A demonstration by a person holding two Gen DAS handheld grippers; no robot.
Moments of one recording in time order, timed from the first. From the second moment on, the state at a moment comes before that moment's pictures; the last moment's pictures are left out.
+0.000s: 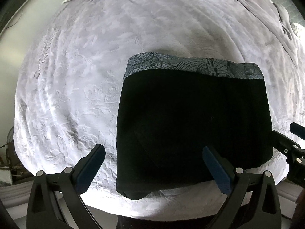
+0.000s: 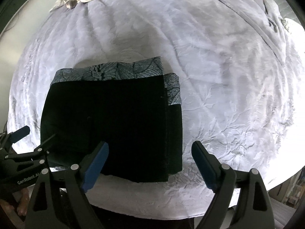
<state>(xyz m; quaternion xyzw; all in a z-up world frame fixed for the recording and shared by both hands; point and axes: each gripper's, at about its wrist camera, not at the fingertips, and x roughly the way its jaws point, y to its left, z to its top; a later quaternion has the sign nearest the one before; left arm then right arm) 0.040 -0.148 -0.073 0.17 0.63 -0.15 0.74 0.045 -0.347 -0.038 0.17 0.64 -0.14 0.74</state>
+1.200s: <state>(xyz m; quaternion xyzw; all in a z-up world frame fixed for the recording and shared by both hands) 0.034 -0.154 -0.060 0.18 0.61 -0.15 0.76 0.042 -0.340 -0.028 0.16 0.64 -0.15 0.74</state>
